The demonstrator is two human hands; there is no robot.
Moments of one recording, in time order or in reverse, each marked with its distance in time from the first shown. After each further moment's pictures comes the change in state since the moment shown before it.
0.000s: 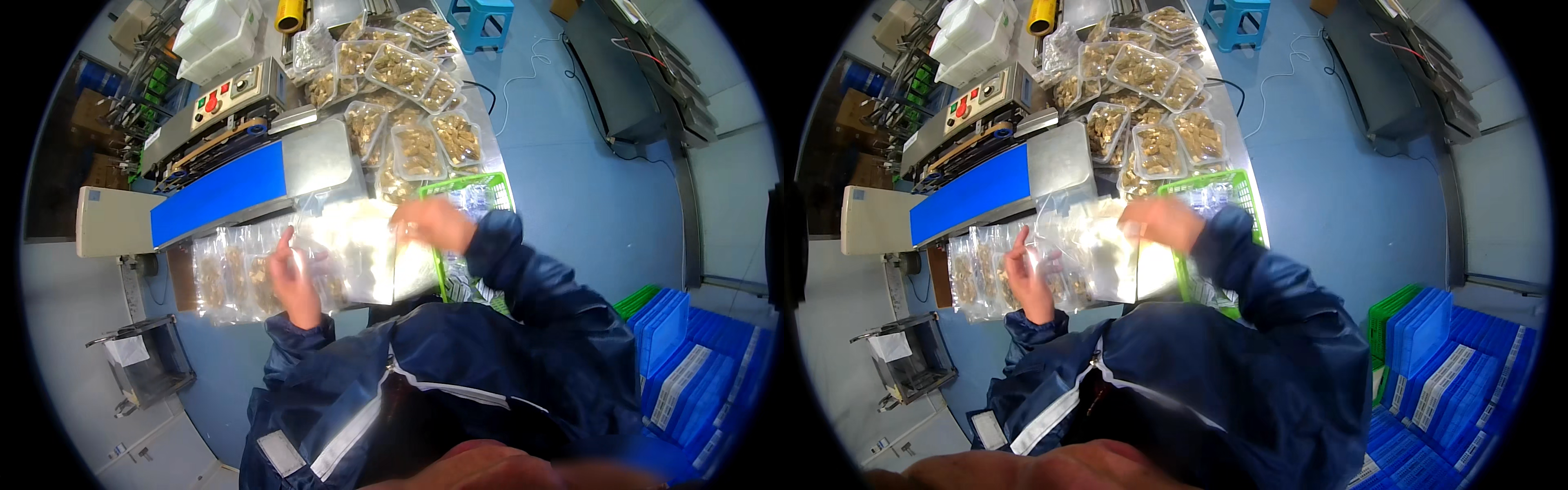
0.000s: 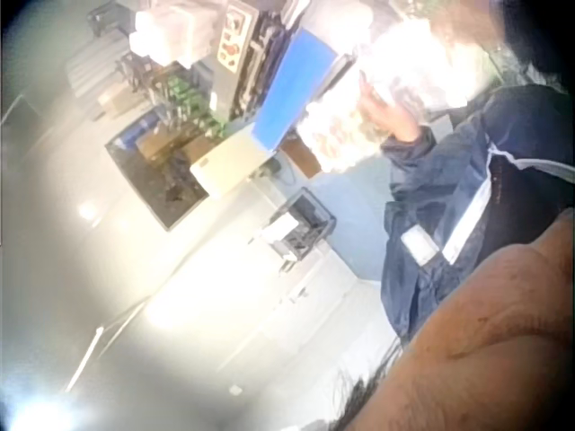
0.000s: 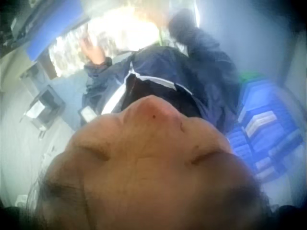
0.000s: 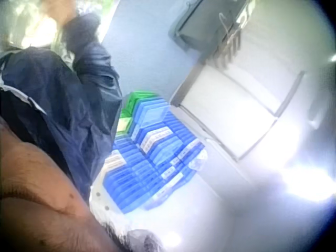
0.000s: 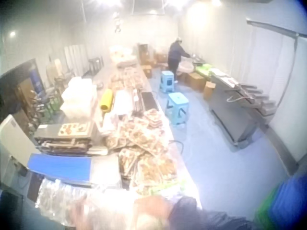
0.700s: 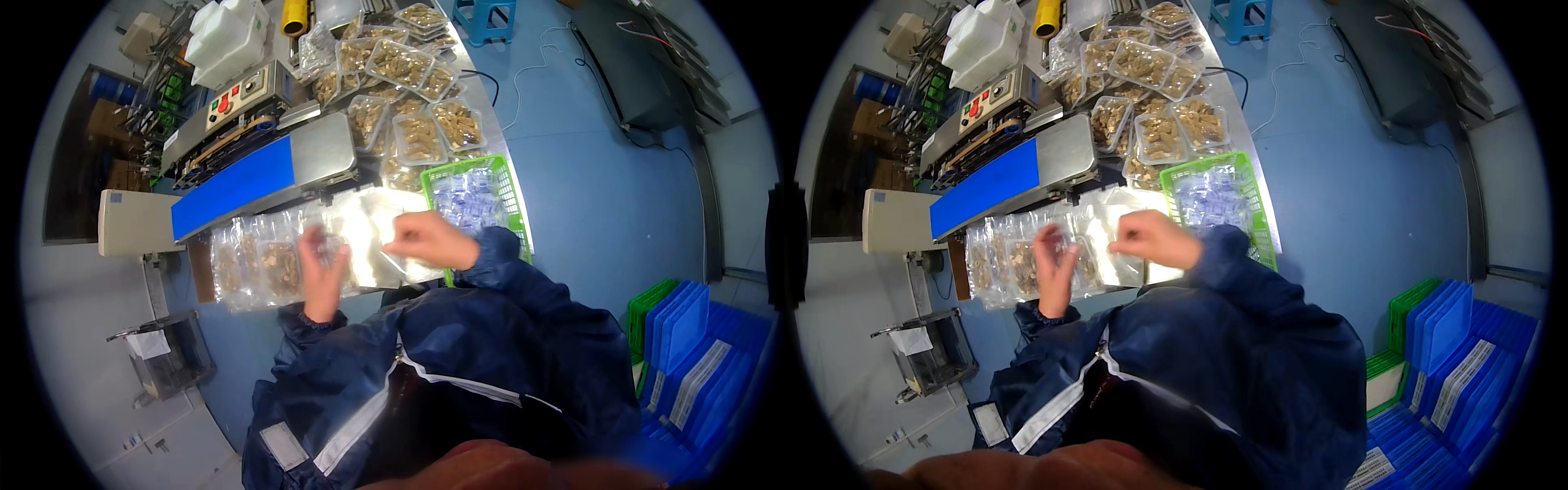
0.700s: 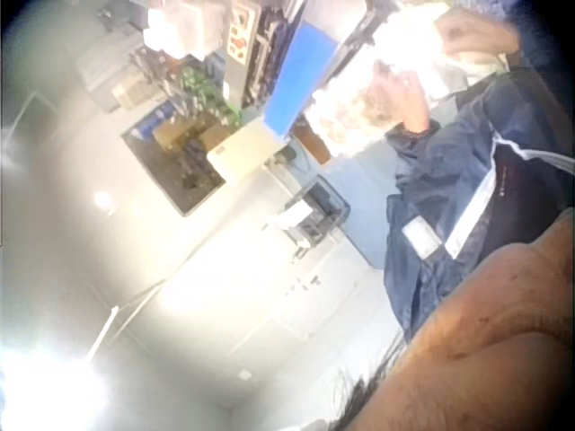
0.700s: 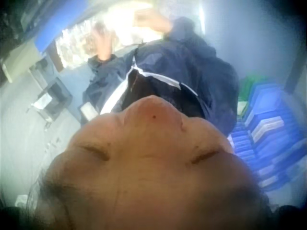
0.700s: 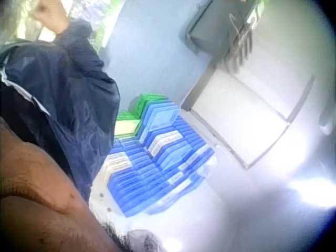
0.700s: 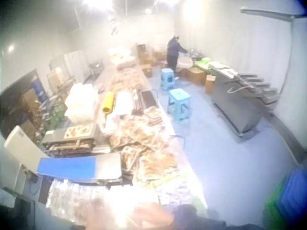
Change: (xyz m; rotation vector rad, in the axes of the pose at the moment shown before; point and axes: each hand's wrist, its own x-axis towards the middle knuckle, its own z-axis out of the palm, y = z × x) left_hand -0.037 0.018 0.017 0.394 -0.293 -0.029; right_hand -0.033 -0.072 0.001 0.527 0.048 0.297
